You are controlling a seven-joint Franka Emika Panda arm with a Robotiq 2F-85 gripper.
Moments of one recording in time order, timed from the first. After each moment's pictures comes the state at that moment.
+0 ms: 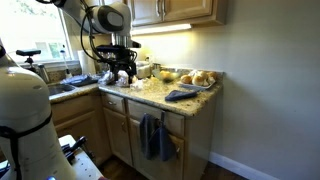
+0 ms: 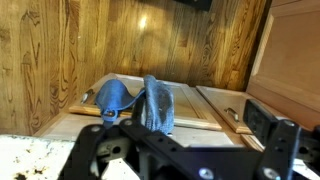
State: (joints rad) arm 0.12 -0.44 0.07 -2.53 0.08 2.03 -0.12
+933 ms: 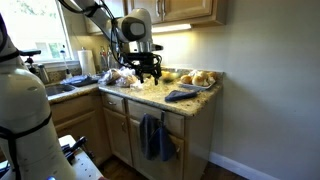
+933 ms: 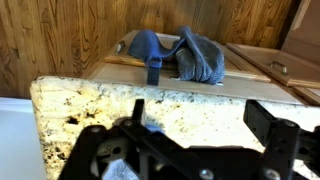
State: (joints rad) arm 0.05 -0.20 -0.03 -2.41 0.01 2.32 -0.22
